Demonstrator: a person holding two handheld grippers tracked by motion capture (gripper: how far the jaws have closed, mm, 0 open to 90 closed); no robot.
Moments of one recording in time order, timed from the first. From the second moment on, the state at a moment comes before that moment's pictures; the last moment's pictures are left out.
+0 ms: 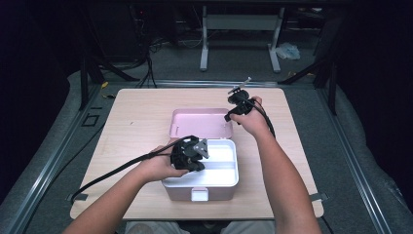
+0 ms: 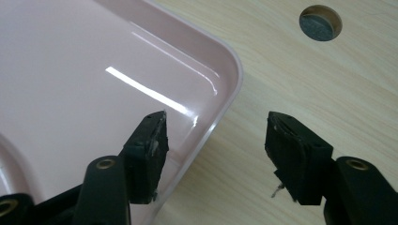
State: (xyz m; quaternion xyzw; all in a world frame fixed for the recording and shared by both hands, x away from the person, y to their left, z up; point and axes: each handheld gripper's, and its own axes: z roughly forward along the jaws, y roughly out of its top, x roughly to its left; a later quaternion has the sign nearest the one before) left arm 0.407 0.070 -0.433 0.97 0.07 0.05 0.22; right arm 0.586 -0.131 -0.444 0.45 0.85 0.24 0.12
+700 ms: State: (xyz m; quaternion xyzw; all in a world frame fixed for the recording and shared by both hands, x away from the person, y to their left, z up) left arm 0.407 0.070 -0.434 0.97 0.08 0.05 0.22; right arm 0.604 -0.125 -0.469 0.50 0.81 0.28 0.11
